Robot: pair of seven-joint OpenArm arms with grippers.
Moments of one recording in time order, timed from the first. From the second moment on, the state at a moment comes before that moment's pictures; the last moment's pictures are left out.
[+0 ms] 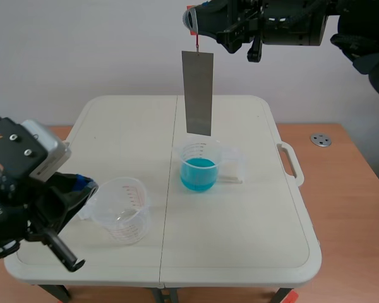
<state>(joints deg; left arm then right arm) 30.9 -31.0 4.9 110.8 -2.4 -17.7 6.1 30.2 23.0 -21.3 81.4 44.3 45.1 -21.4</state>
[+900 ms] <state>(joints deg) 72.5 -32.6 -8.4 113.3 -4.0 -13.4 0.4 27.5 20.8 -21.3 76.2 39.1 45.1 -16.6</state>
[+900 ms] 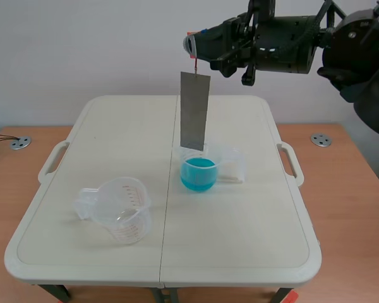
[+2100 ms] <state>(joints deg) 73.6 -32.6 -8.4 113.3 -3.9 -13.4 0.6 23.4 17.1 -21.3 60.4 15.1 45.1 4.2</state>
